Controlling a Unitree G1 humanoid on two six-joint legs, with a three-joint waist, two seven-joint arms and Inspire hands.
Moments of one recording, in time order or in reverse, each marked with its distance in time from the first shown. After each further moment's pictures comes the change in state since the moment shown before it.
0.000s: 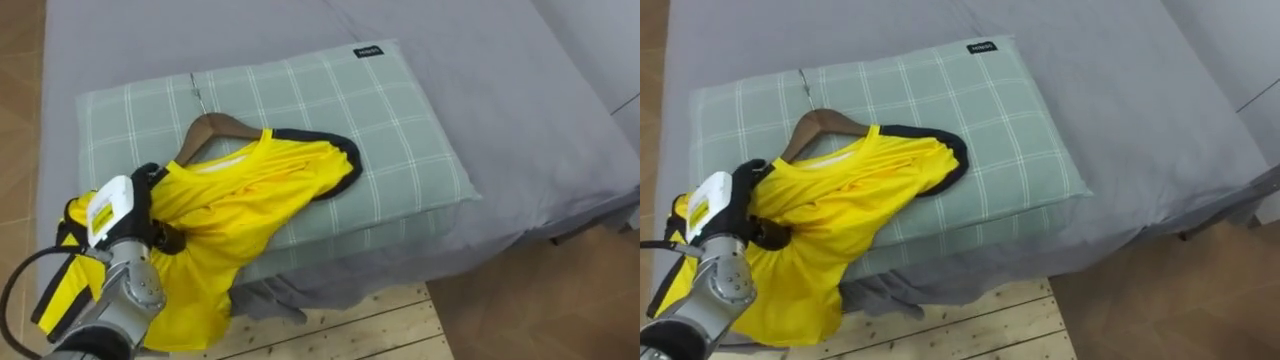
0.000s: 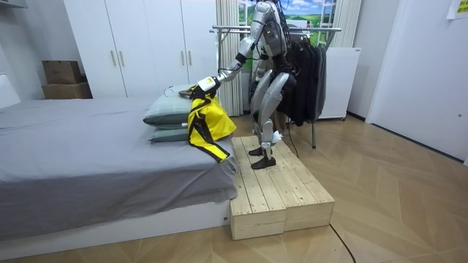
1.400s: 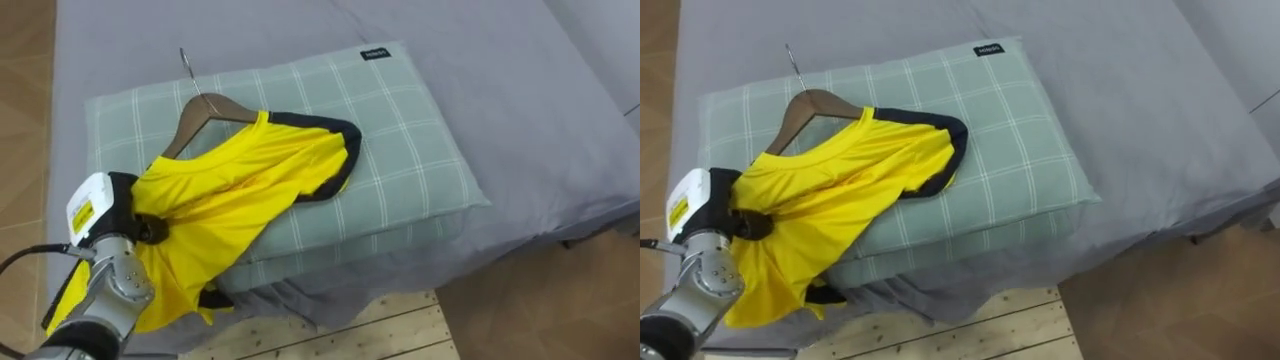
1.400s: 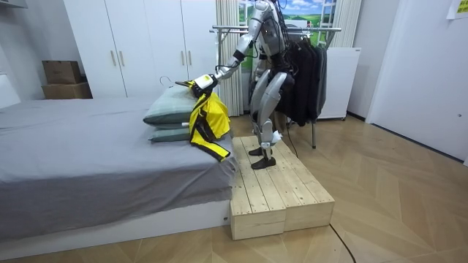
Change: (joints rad) left arm -0.006 0.028 0.007 0.003 -0.021 0.015 -0.039; right arm 0.015 -0.008 -0.001 0.087 0.073 -0.022 0.062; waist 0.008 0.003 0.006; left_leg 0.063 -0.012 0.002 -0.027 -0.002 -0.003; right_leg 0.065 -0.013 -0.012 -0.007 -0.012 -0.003
